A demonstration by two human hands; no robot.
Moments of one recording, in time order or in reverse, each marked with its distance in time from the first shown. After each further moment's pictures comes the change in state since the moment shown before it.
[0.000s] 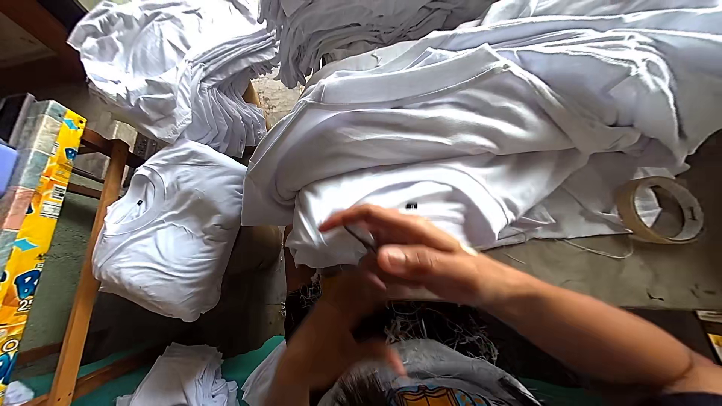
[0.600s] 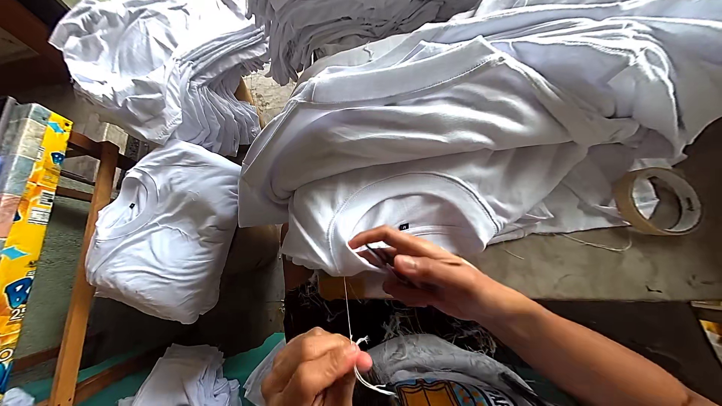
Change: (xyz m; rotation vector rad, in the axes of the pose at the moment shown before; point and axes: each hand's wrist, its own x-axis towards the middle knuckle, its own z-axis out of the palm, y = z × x) left_hand -0.022 0.019 0.021 0.163 0.546 0.329; right_hand -0.042 0.037 -0.008 0.197 0.064 0.131
